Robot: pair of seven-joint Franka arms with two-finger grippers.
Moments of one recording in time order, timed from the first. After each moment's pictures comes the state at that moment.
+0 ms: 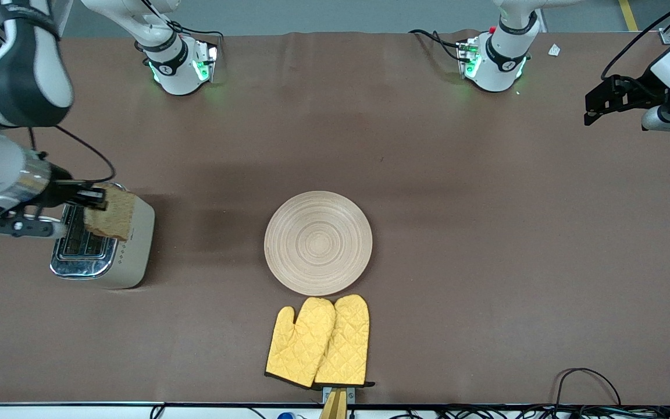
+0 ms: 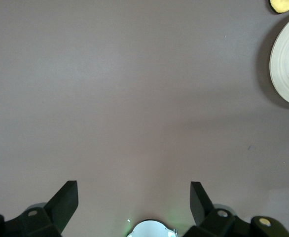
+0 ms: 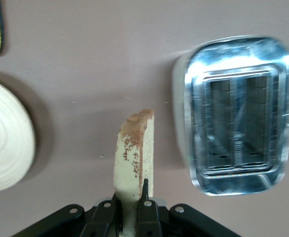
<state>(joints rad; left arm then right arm) 0.04 -0.04 -0.17 -1.49 0.01 1.40 0.01 0.05 0.19 0.07 -1.64 0.03 1.74 0.23</state>
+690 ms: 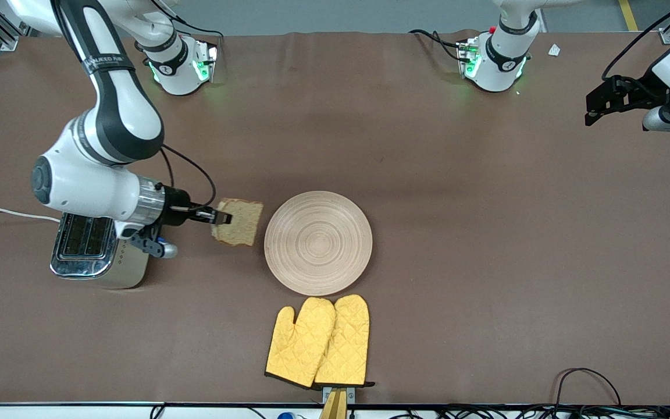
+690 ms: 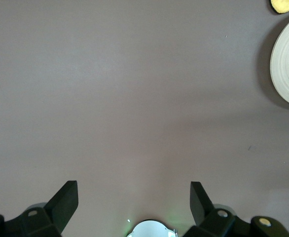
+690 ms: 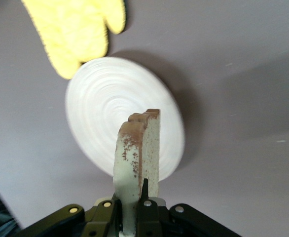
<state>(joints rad) 0.04 -0.03 -0.17 -1.49 0.01 1.40 0.01 0.21 0.32 0.07 -1.77 0.67 2.06 0.30</state>
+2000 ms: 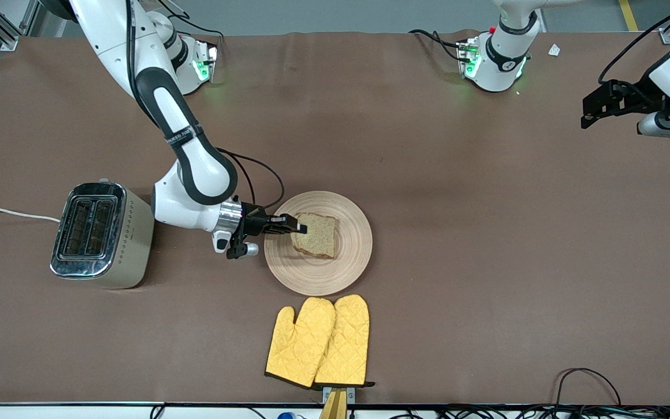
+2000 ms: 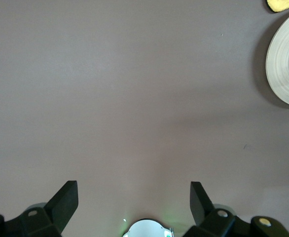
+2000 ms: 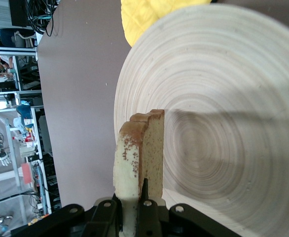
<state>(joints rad) 0.05 -0.02 -0.17 -1.49 -0.02 1.40 0.01 0.40 0.59 0.06 -1.81 1.36 2.33 -0.51</state>
